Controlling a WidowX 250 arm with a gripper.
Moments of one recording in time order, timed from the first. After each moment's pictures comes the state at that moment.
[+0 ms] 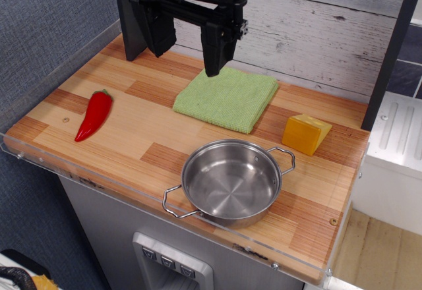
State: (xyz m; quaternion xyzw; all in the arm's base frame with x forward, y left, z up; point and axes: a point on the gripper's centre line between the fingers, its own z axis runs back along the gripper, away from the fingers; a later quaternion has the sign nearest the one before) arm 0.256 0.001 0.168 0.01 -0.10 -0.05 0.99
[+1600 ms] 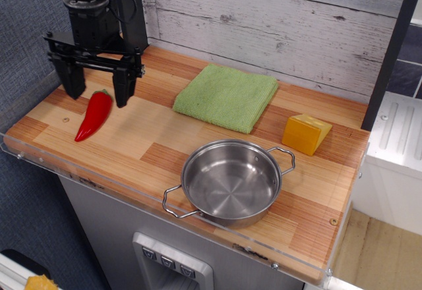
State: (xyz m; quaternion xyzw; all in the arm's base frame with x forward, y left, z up) arm 0.266 0.134 0.069 0.04 0.00 0.13 0.99
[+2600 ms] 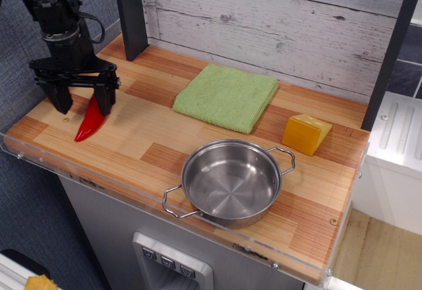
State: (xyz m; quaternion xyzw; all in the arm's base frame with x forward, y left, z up) arm 0.280 0.183 0.024 0.02 -0.04 0.19 0.98
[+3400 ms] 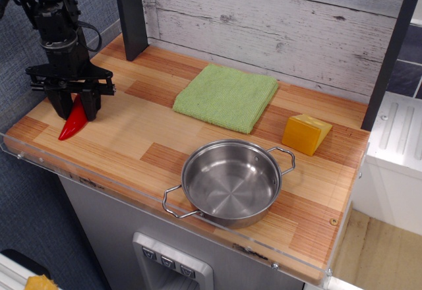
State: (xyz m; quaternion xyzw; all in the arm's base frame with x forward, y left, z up) arm 0.279 0.187 0.008 0.02 -0.03 0.19 0.98
